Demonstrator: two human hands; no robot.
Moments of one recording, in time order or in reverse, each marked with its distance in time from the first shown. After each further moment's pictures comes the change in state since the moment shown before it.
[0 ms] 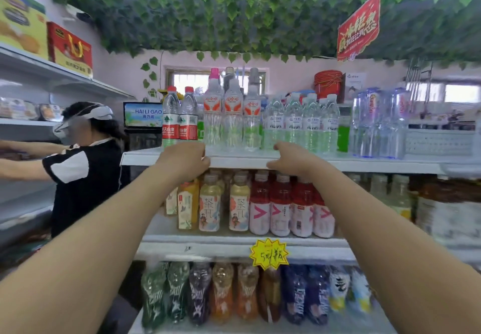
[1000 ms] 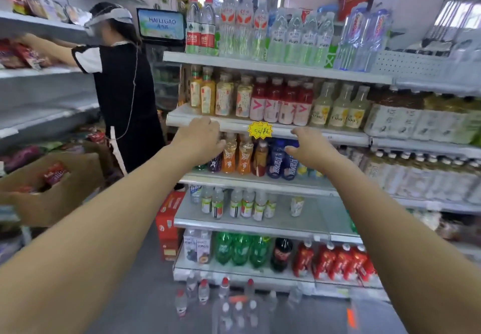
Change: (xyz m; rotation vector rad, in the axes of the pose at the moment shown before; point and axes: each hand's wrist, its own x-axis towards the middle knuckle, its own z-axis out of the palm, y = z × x) left_hand -0.339 0.096 -0.082 0.019 -0.260 0.023; right_hand -0.355 -0.012 -0.001 -0.015 -0.108 0.056
